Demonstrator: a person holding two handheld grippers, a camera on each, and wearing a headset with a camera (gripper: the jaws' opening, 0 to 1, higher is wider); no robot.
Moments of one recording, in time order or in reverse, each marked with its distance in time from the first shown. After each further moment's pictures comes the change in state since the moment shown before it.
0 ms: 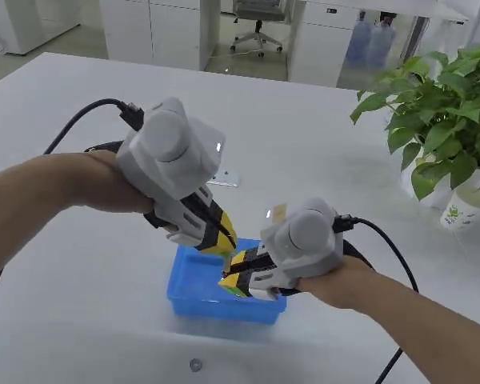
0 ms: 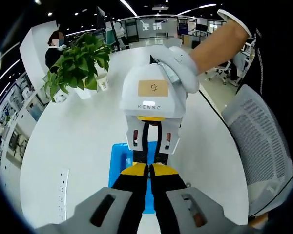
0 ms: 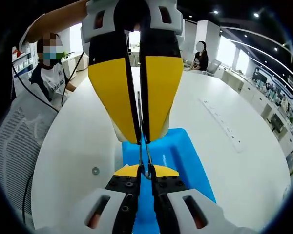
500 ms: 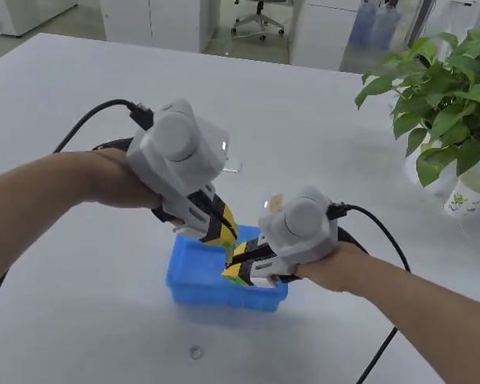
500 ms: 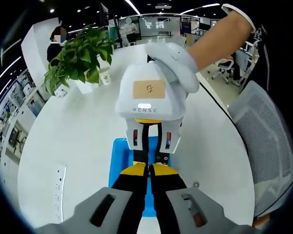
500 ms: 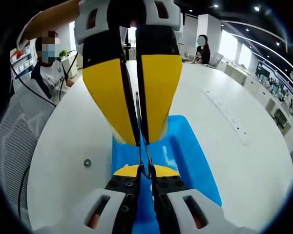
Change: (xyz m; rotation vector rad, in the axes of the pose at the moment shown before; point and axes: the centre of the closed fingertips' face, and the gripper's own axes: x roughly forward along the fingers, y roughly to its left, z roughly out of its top) left arm 0.021 0.010 -0.015 -0.021 0.012 0.009; right arm 0.014 -0.008 -0.023 0.021 0.047 0.038
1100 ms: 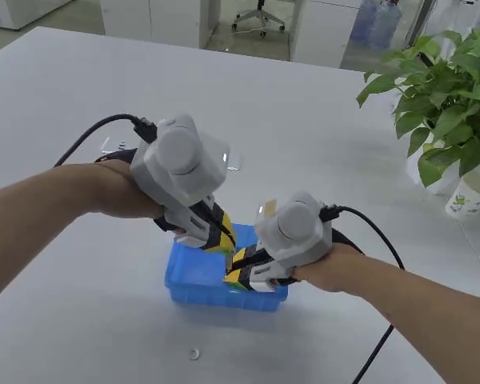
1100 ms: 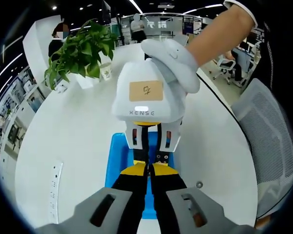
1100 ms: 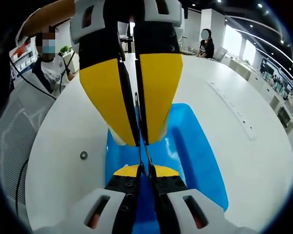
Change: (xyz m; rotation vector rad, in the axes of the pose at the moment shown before) left arm 0.011 0.000 -0.011 -0.019 0.003 0.003; right arm 0.010 0.001 -0.014 -0.004 0.049 0.033
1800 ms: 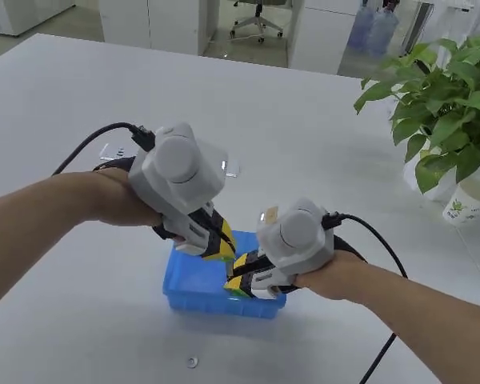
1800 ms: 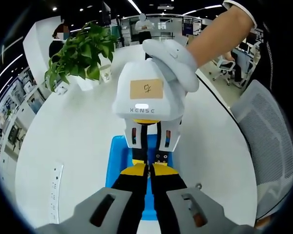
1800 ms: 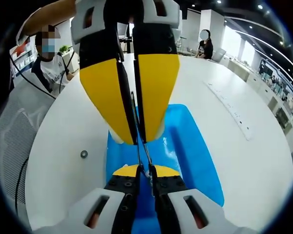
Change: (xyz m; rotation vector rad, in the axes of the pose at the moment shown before) left arm -0.002 -0.001 0.006 0.005 -0.011 0.002; right arm -0.008 -0.002 0.001 -0.006 -0.002 -0.020
